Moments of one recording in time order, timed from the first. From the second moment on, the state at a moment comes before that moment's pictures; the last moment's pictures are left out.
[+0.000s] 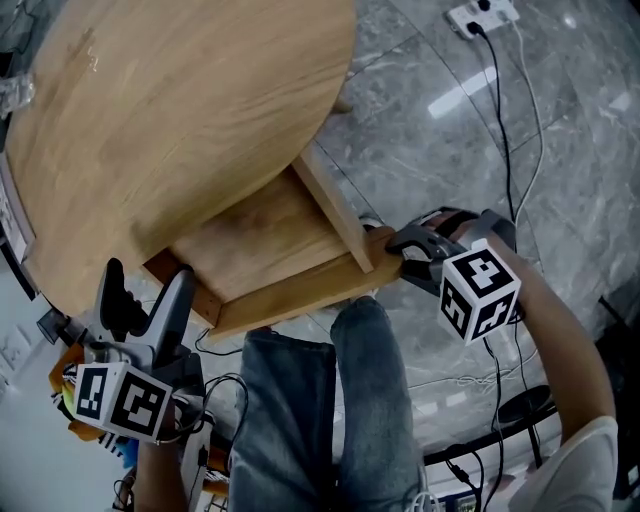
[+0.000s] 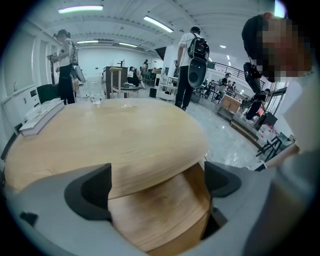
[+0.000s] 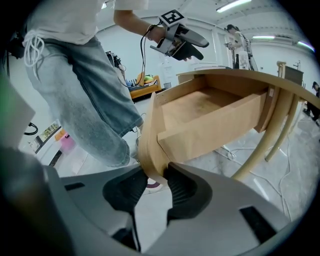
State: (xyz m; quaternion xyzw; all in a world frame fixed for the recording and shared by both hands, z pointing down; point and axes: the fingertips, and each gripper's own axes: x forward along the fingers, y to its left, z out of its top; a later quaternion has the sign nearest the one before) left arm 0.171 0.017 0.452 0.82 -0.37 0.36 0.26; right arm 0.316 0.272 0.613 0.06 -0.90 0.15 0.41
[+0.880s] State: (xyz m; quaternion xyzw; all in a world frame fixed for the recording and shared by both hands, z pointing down) left arm 0.136 0.020 0.423 0.82 -0.39 0.31 0.27; right arm 0.340 0.278 0.583 0.13 -0.87 0.25 0.41
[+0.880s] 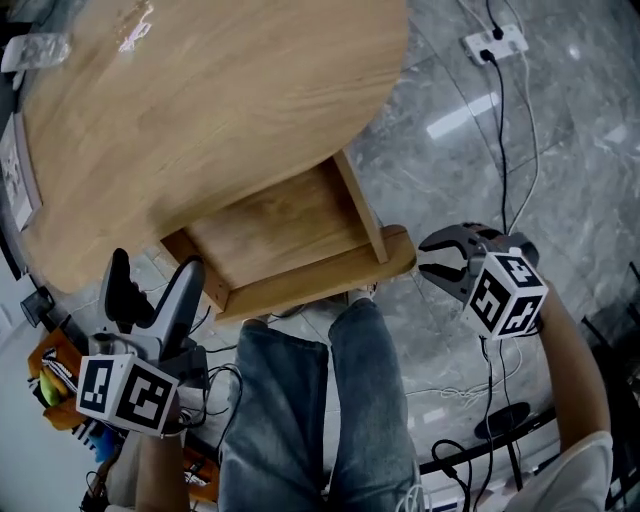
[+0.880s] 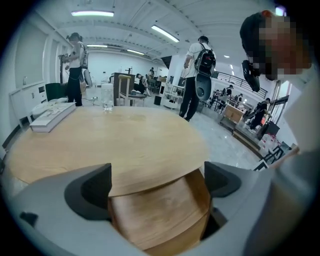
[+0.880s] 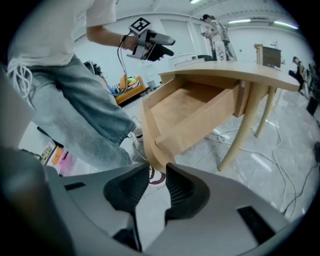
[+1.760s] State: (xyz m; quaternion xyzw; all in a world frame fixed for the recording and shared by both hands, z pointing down) left arm -0.085 -0.068 0.302 0.80 -0.51 0.19 0.25; right arm 0.221 0.058 0.384 0.58 -0.75 0.28 0.18
